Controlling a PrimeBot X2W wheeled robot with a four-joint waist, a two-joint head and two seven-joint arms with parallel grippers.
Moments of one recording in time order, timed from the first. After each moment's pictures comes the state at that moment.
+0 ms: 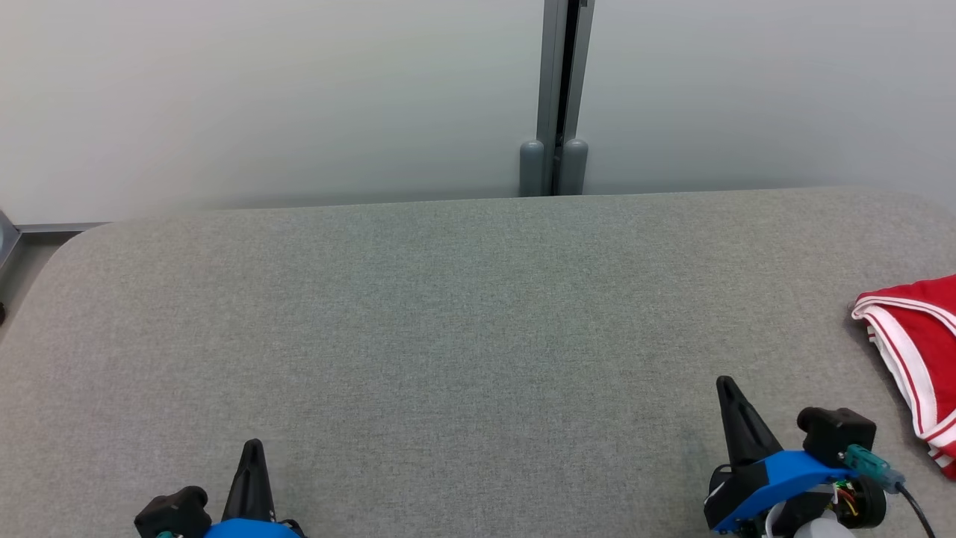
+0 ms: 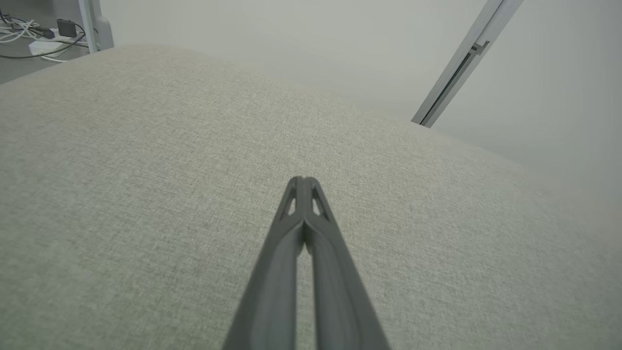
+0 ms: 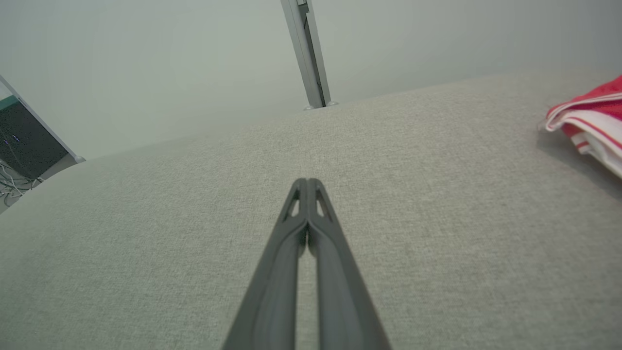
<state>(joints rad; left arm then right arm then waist) 0.00 0.05 -0.04 0.46 -0.37 -0.03 -0.22 -0.17 -0.05 0.02 0.54 0.26 0.13 -0.22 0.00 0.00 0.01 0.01</state>
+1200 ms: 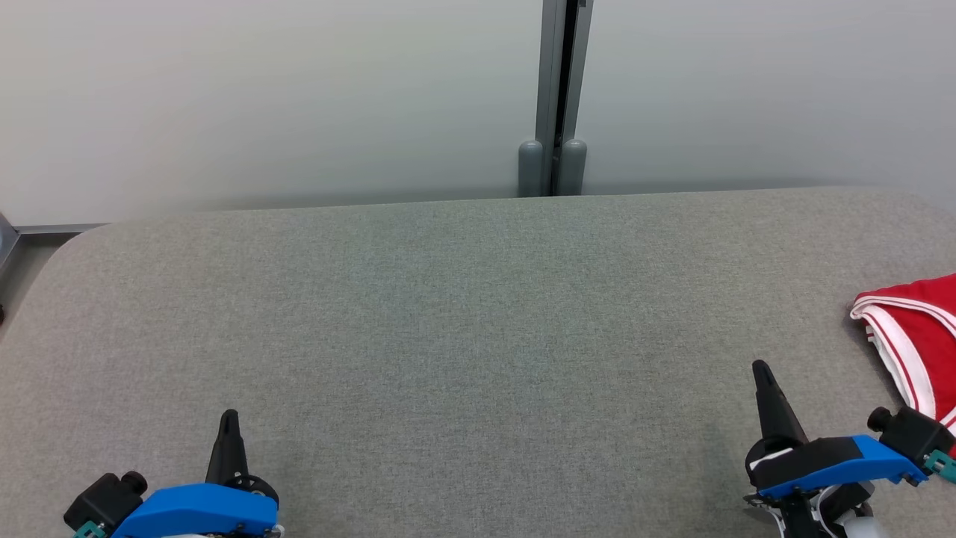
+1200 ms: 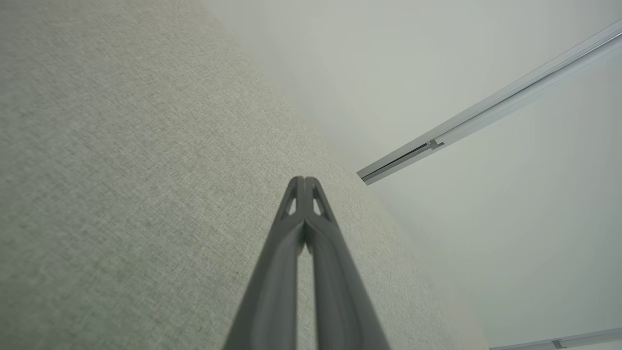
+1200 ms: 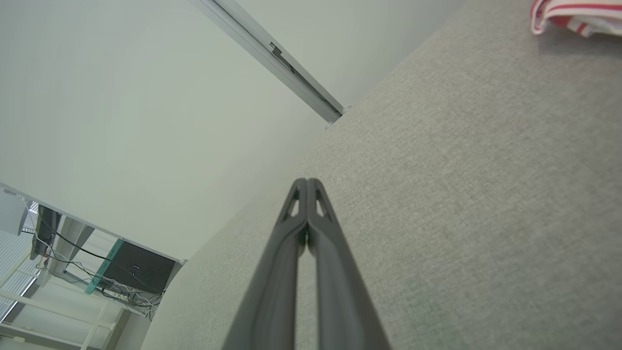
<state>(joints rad) -0.04 0.05 0.02 0.37 -0.90 -0.07 -0.08 -0.15 -0.05 -0.03 0.41 0.84 0.13 -0.08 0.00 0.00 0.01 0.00</state>
